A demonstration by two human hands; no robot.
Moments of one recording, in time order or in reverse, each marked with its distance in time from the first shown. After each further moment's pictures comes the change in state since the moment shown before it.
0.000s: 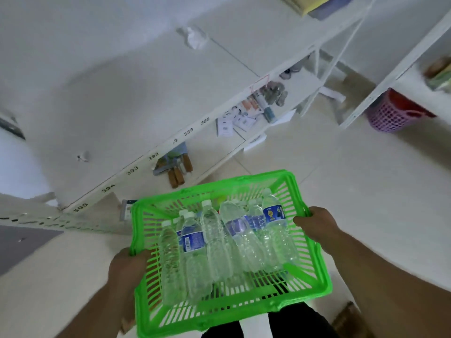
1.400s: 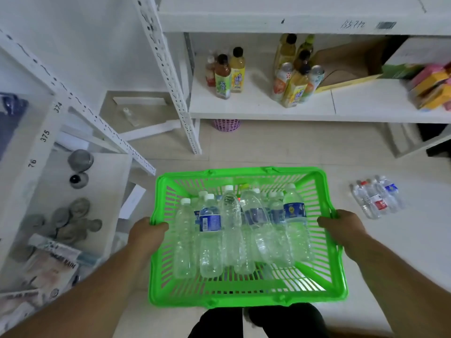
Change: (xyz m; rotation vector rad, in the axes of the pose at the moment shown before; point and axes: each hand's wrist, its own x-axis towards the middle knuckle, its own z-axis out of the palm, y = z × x) left_hand -0.143 0.691 0.631 0.692 -0.431 0.676; right_hand 0.349 0.270 -0.497 0.615 0.466 0.623
